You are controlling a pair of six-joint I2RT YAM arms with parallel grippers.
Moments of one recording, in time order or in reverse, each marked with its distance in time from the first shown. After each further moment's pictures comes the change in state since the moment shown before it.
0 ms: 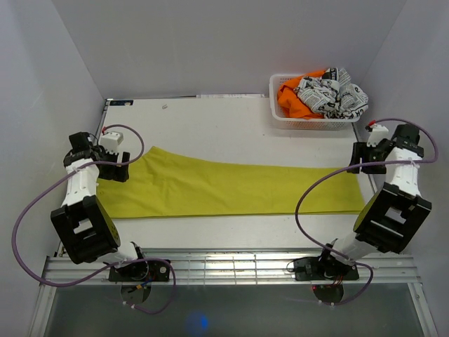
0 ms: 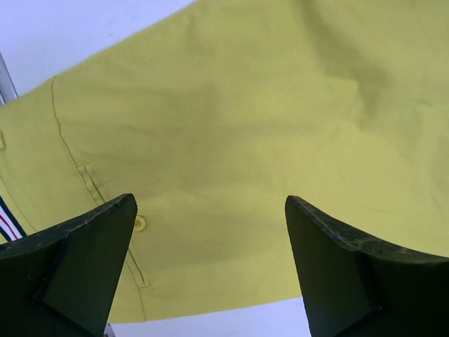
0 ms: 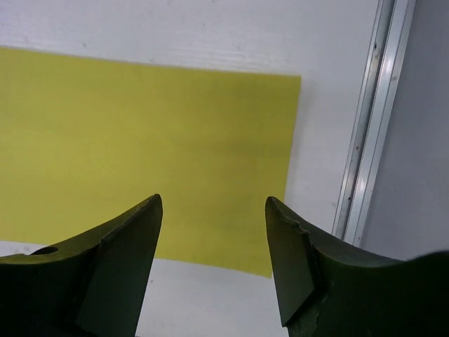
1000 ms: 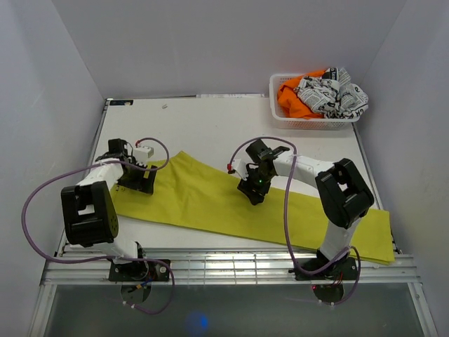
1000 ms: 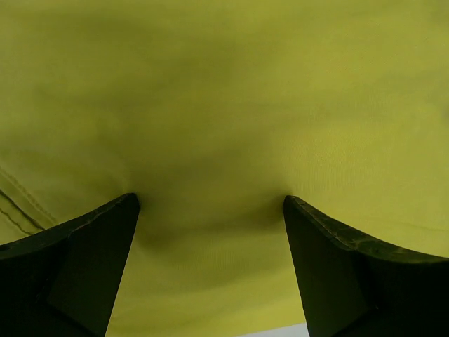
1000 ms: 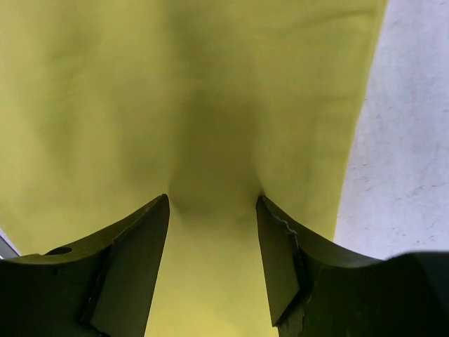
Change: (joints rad) left arm -0.267 0.112 -0.118 0.044 -0.069 -0.115; right arm 1.087 0.315 -0.072 0.086 0.069 -0.097
